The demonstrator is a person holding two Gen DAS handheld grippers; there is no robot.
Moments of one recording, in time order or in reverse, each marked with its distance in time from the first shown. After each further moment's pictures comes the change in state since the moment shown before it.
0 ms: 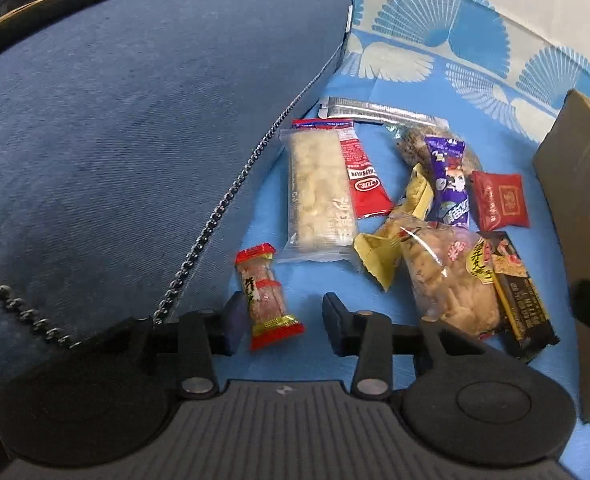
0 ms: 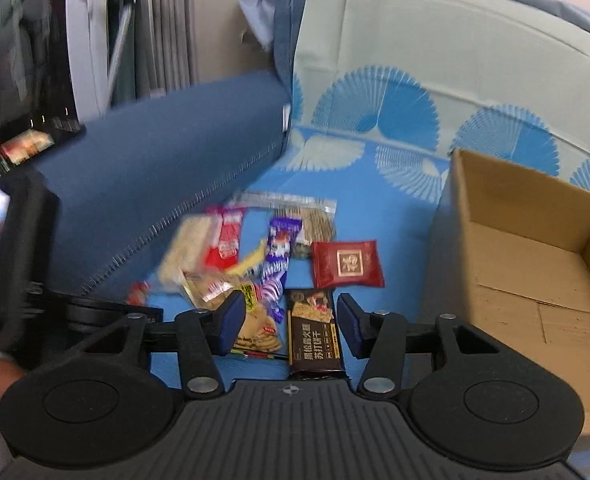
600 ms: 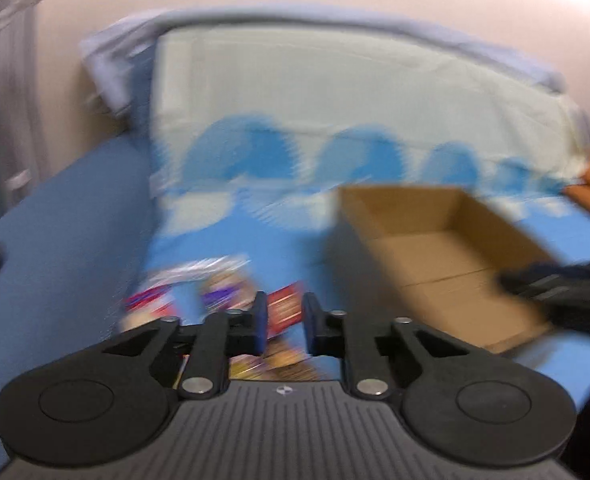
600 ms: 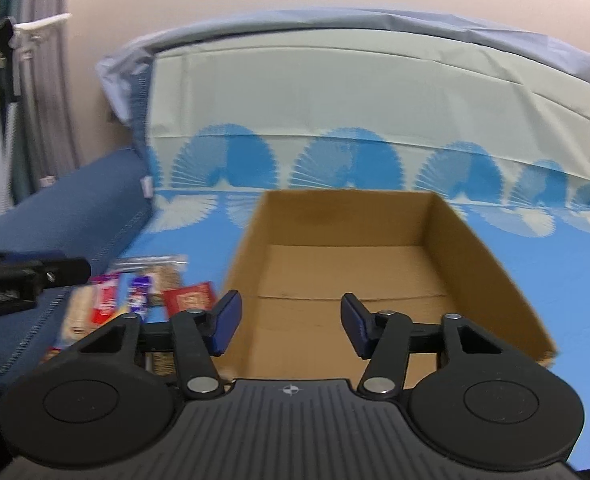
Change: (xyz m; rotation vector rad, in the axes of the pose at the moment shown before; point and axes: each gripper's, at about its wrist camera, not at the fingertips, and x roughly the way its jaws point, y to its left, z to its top) left arm -0.130 -0.052 0.009 0.283 -0.346 -0.359; right arm -0.109 -0.104 -0.013 0.227 -0.151 -0.243
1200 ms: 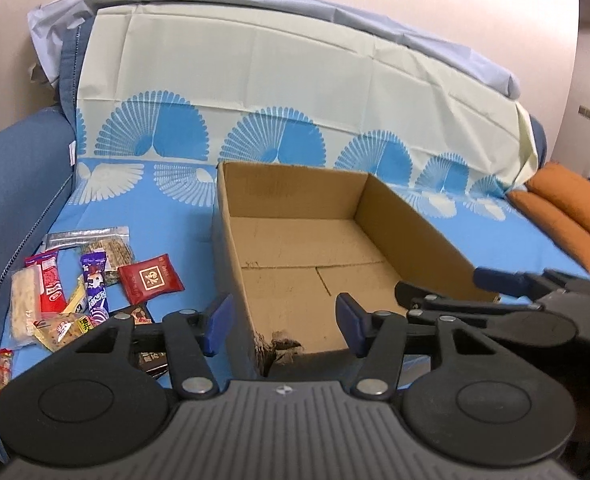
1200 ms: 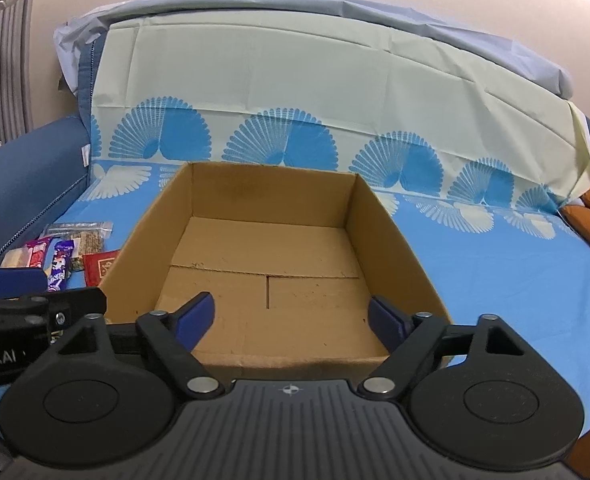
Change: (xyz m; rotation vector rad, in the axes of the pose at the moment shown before) left arm -0.019 -0.121 -0.002 -0.054 0.018 -0.217; right arm -0.008 -0.054 -0.014 -0.061 0.055 -0.187
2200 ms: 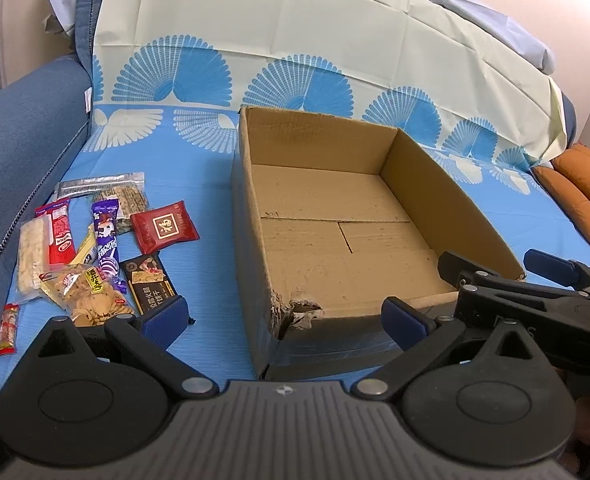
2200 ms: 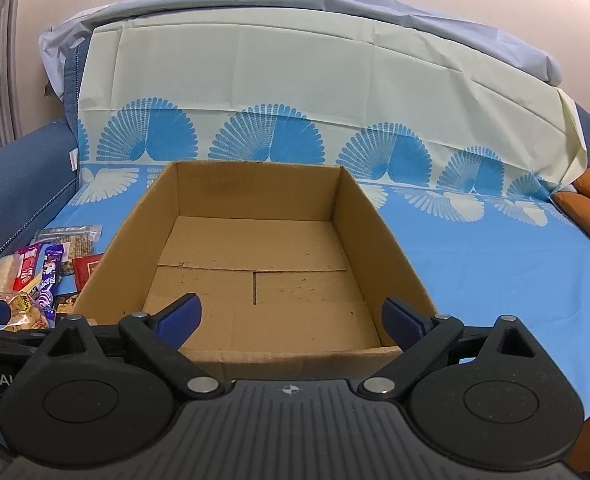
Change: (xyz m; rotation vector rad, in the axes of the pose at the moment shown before) left arm 0.023 0.001 -0.005 -0.038 0.167 0.077; right arm 0.000 -0.013 -0.001 0.040 0.018 -0.022
